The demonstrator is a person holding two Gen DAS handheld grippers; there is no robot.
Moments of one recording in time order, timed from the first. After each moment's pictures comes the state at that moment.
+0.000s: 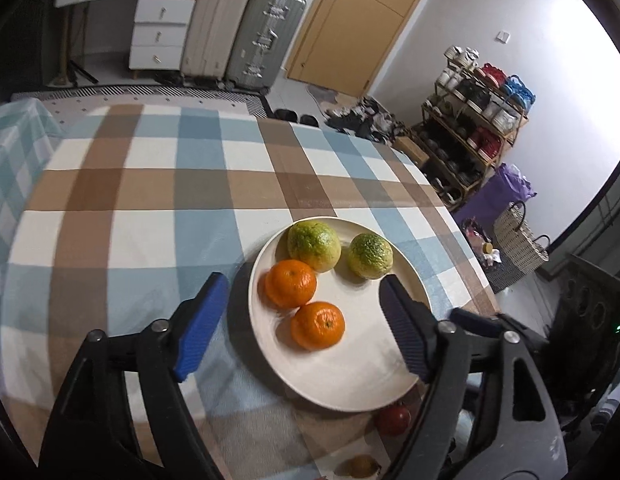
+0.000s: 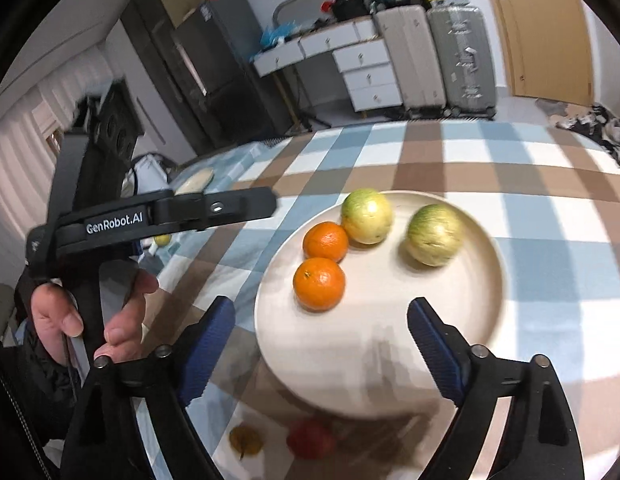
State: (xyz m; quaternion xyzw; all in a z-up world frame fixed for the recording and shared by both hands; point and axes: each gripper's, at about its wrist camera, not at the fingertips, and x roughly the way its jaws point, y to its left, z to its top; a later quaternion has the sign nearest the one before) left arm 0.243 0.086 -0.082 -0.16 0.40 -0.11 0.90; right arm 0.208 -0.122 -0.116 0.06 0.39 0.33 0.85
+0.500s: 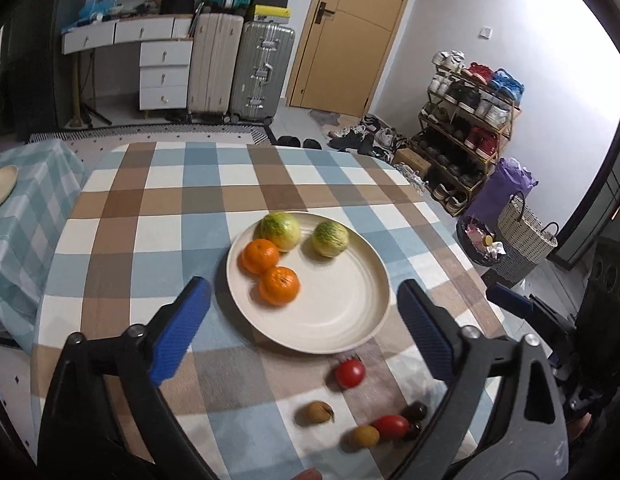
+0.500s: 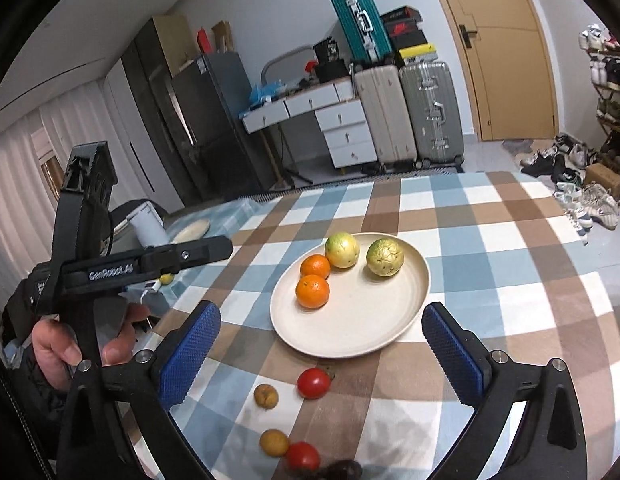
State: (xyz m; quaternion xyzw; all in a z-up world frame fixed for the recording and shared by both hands) left arm 0.136 0.038 -0.024 -0.10 0.35 -0.09 0.93; right arm 0.121 -0.177 -0.065 0.08 0.31 0.30 0.90
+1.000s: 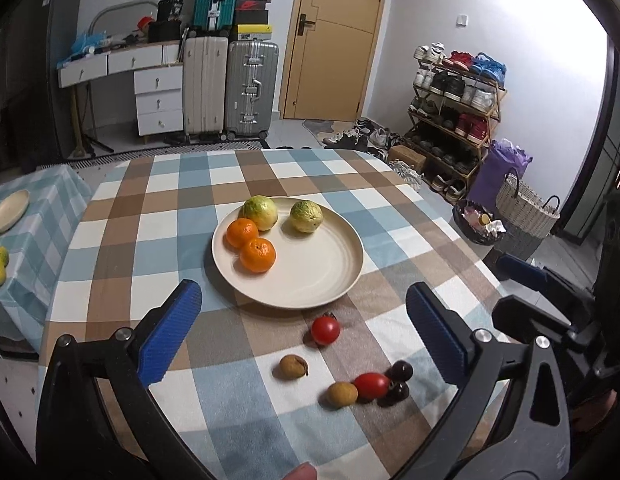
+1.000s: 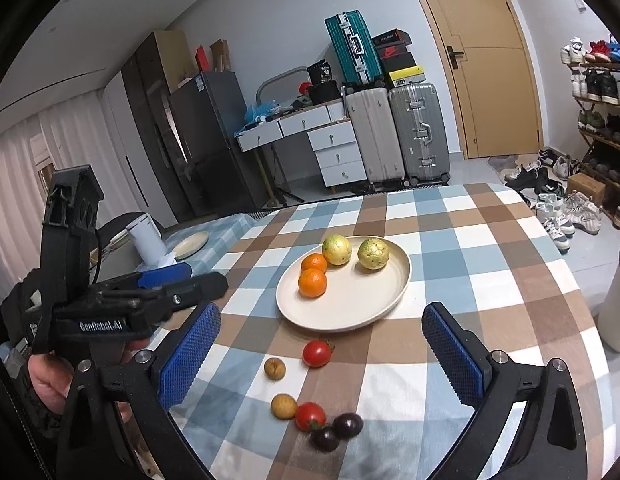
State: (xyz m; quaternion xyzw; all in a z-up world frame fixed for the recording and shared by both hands) left arm 0.050 -0.006 -0.018 -0.05 0.33 -0.10 0.94; right arm 0.061 -0.199 -0.057 0.09 0.27 0.28 0.92
